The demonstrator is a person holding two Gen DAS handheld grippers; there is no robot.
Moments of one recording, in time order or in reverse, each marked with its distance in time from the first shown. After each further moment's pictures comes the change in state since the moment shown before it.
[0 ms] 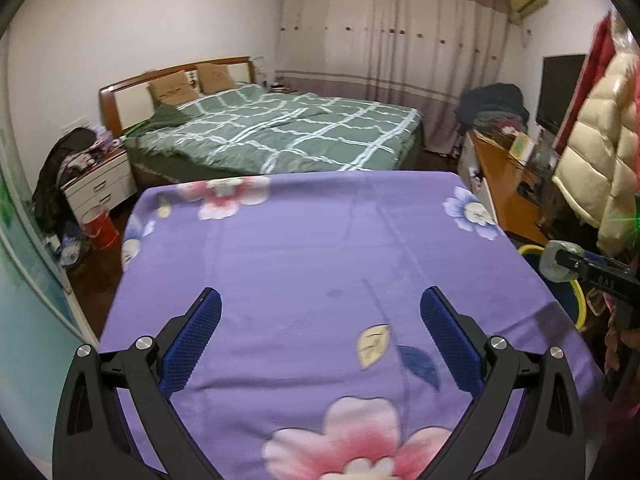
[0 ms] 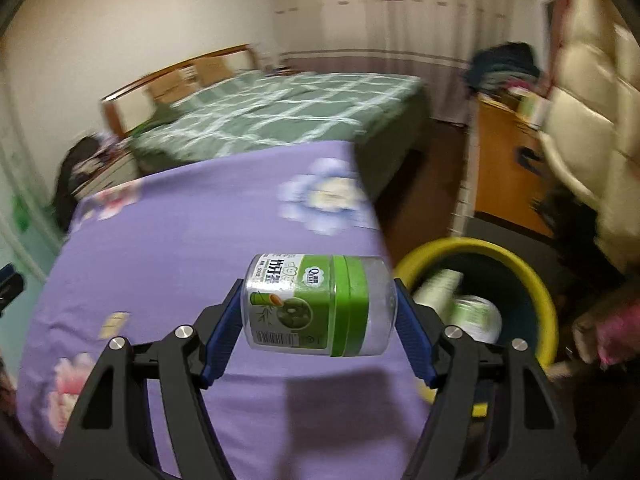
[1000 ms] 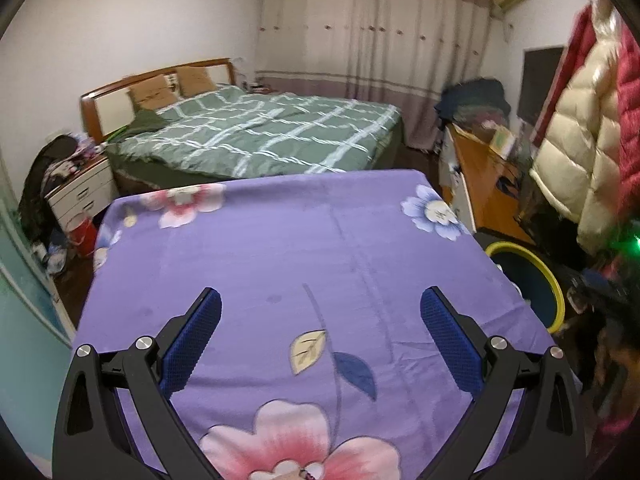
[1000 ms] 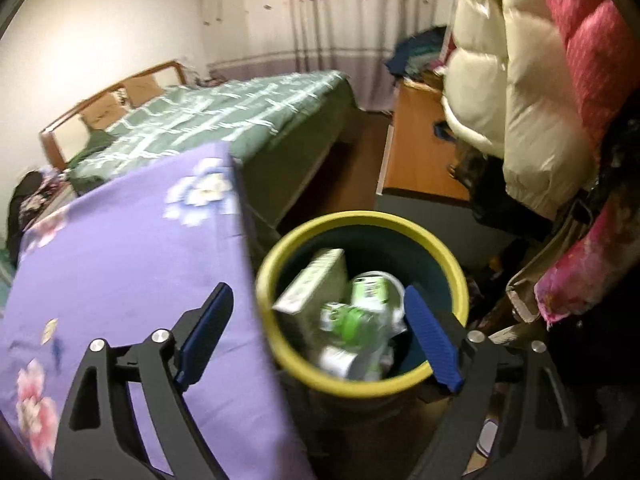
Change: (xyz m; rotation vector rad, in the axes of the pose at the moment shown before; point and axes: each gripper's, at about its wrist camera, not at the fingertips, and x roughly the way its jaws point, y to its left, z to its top) left arm -0.012 -0.038 0.007 0.006 -0.011 -0.043; right arm -0.035 -0.049 -0.030 0.065 -0.043 -0.099
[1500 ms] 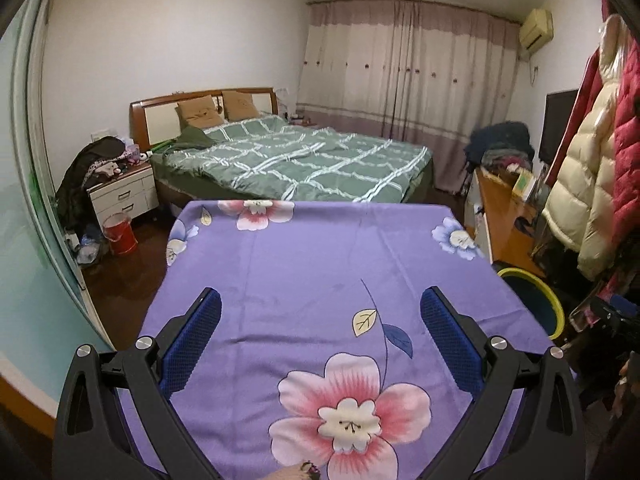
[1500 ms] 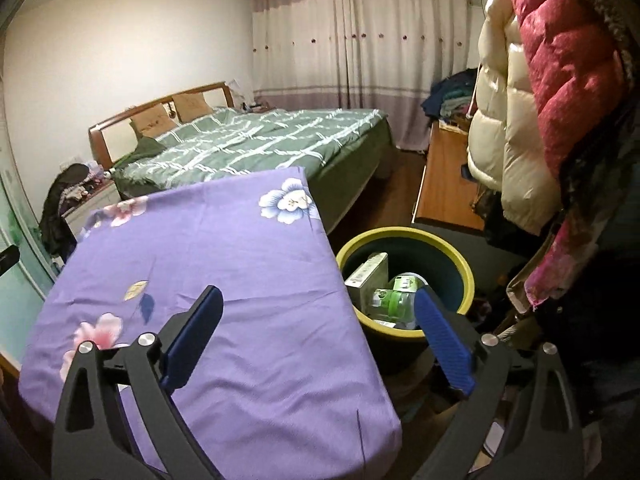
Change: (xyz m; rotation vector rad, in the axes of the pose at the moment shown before) left arm -0.117 0.053 -0.046 -0.083 -0.142 0.091; right arm -0.115 0.040 -0.037 -0.070 -0.123 0.084
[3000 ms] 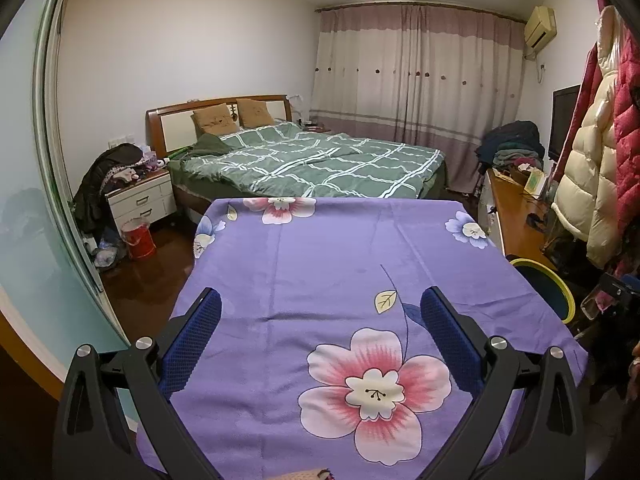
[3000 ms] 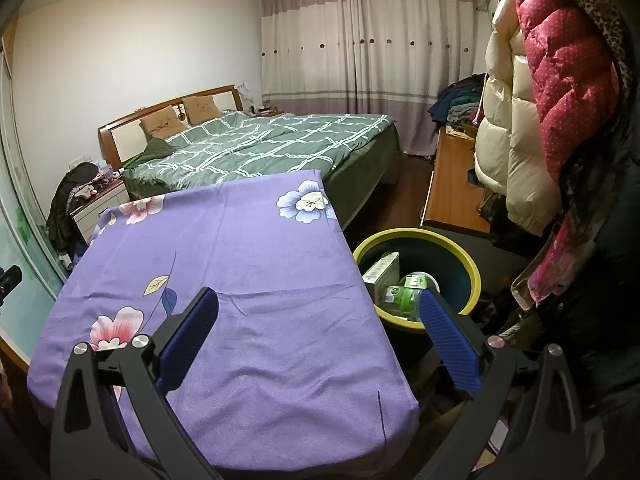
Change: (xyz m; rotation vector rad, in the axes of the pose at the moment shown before) left arm -0.025 0.007 -0.027 0.021 -0.013 0.064; right arm -0.010 0.017 -0.007 -0.013 -0.003 0.014
